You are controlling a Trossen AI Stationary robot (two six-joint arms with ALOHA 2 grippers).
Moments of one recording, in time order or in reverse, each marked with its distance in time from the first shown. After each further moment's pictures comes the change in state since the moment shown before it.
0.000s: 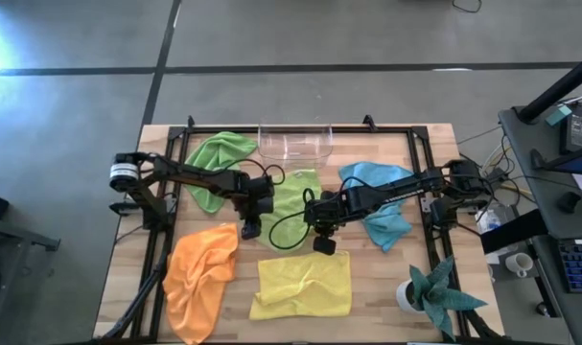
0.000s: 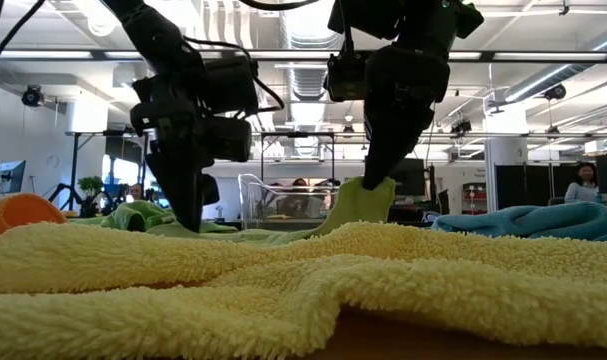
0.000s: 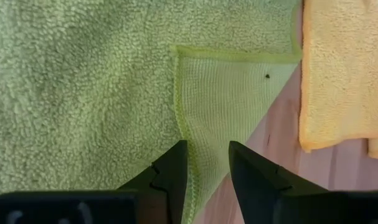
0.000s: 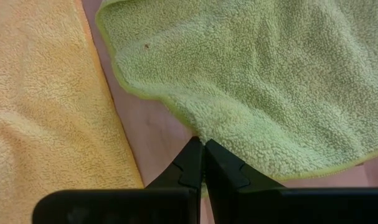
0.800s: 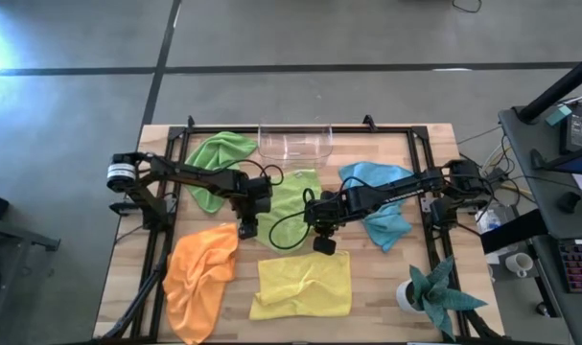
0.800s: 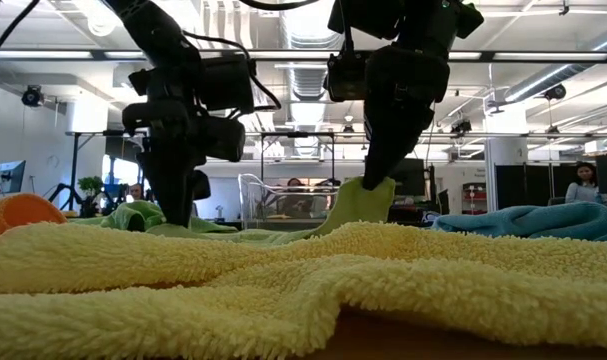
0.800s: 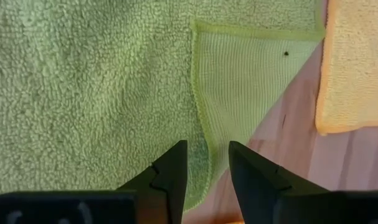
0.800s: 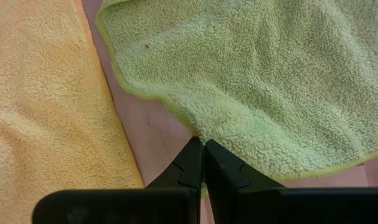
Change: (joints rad) left arm -0.003 -0.018 0.012 -0.088 -0.058 -0.001; right arm 0.000 0.000 0.000 0.001 0.000 0.003
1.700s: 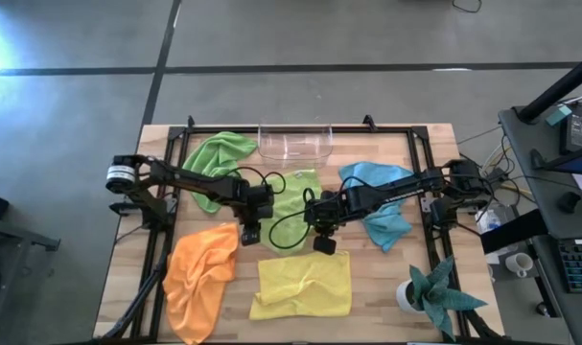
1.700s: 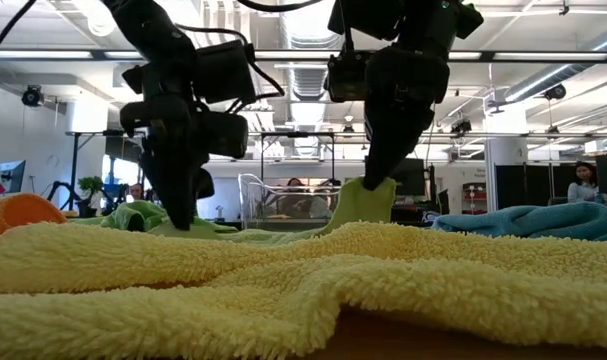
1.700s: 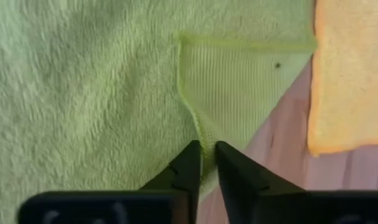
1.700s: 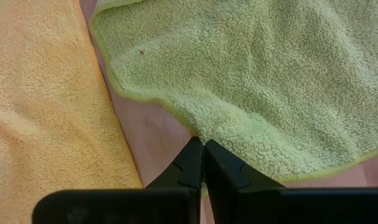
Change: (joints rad) left arm -0.077 -0.002 -0.016 0.102 -0.057 -0.076; right arm -0.004 0.000 0.000 -0.006 0.000 -0.002
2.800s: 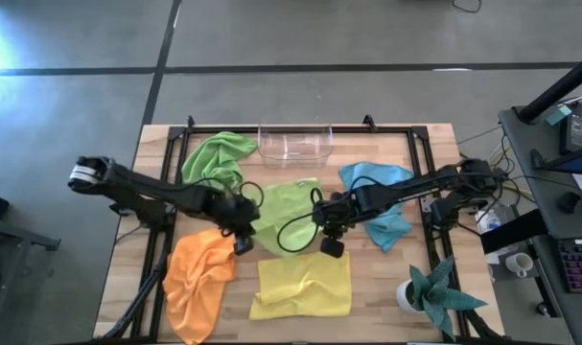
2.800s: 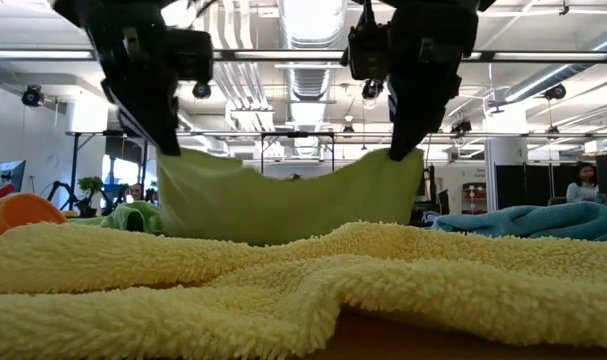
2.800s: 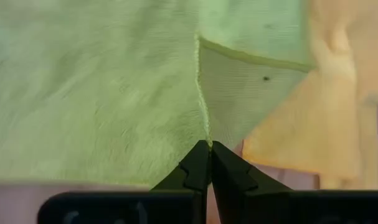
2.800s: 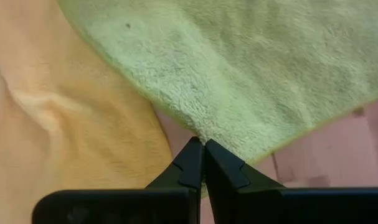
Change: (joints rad) left arm -0.248 -0.332 -0.053 -0.054 -0.335 -0.452; right arm 0.044 -0.103 0.000 -0.115 -0.027 0.142
